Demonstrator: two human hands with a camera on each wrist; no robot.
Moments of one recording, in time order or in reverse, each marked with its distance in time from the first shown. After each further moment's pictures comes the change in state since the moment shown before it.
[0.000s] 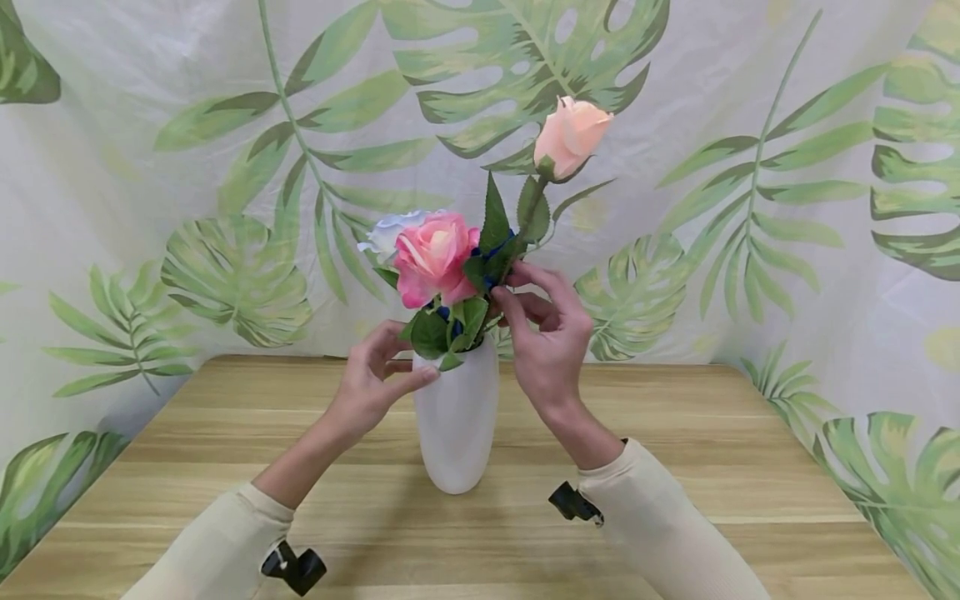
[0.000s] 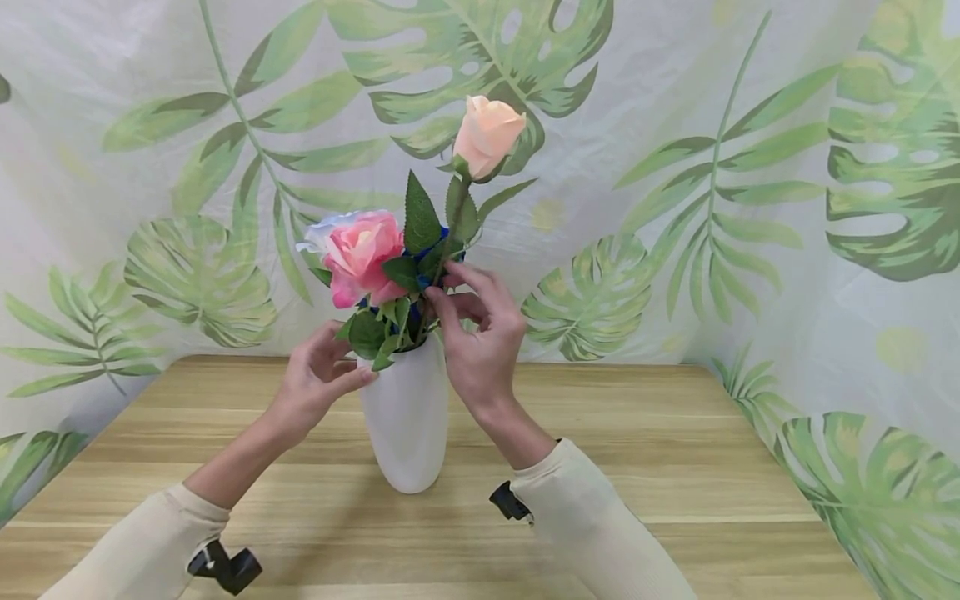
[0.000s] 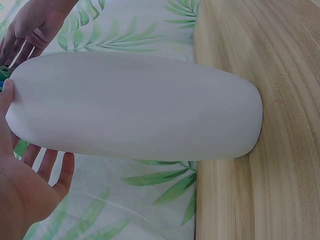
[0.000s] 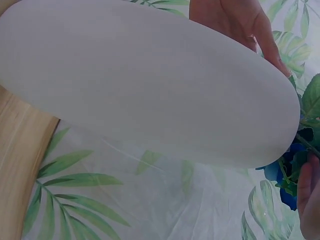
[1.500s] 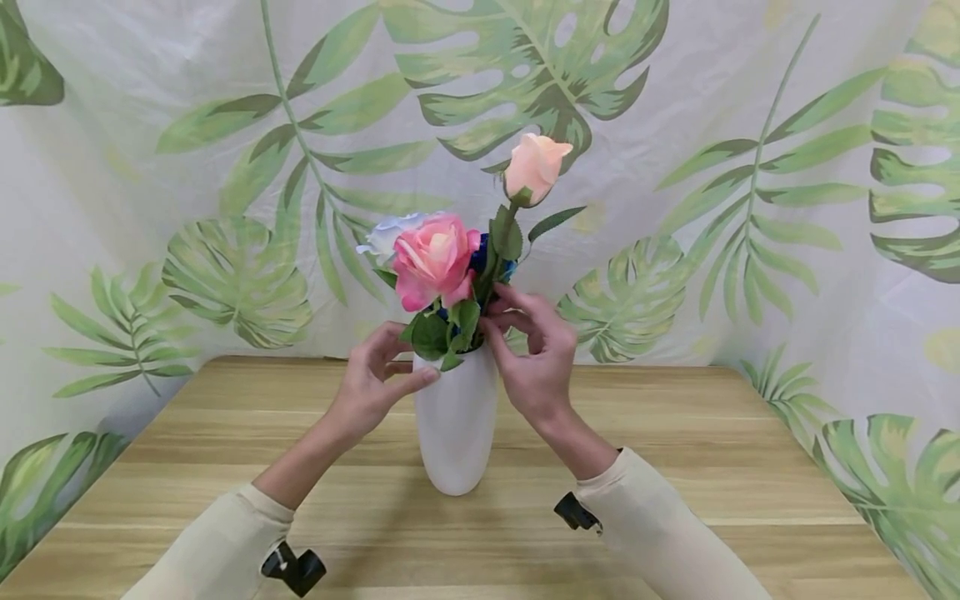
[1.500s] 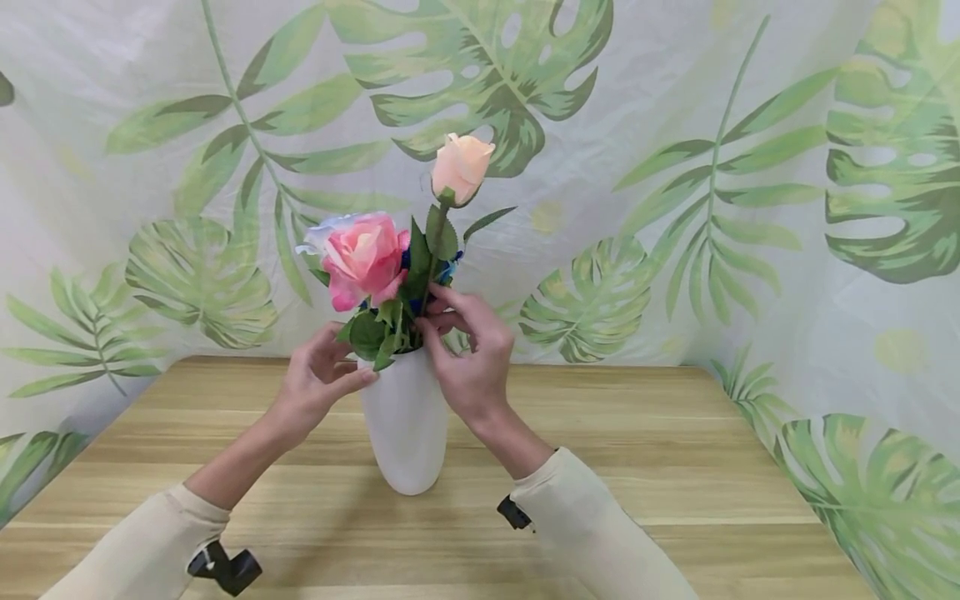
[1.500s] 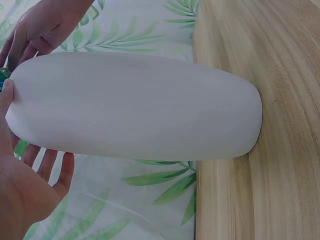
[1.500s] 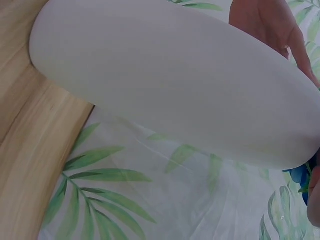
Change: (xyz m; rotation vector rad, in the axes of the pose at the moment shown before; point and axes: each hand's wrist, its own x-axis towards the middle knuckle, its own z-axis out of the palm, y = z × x) left_hand 0.000 0.001 0.000 -0.009 0.005 -0.003; right_hand -0.015 0.016 -0.001 -0.023 -0.117 -0.110
